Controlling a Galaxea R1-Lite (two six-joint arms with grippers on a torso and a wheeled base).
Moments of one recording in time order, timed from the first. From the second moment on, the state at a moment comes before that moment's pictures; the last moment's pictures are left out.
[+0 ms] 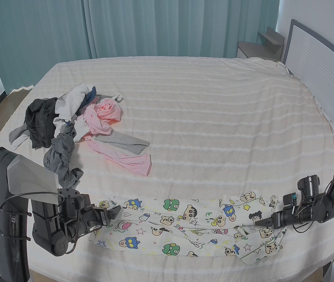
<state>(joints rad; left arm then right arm) -0.24 2.40 -0.33 -1.55 -0.03 -0.25 -0.02 2.15 -0.40 -0.79 0.37 -0.06</state>
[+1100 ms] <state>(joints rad) -0.05 1.70 -0.20 -1.55 -0.15 -0.84 0.07 1.80 -0.41 -0.79 0.26 0.09</state>
